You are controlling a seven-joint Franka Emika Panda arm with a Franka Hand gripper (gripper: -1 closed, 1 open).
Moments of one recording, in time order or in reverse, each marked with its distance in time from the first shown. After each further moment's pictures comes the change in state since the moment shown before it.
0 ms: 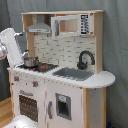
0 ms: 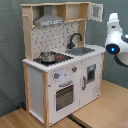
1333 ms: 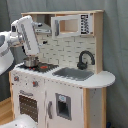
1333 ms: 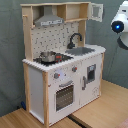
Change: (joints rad) arm -0.117 0.069 -0.248 -0.022 0.001 0.102 0.285
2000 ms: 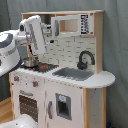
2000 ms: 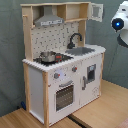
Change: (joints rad) arm -0.027 0.051 -0.040 -0.026 0.000 0.074 0.045
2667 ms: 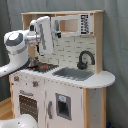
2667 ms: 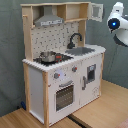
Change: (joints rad) arm -0.075 0.097 0.012 0.006 0.000 0.164 0.009
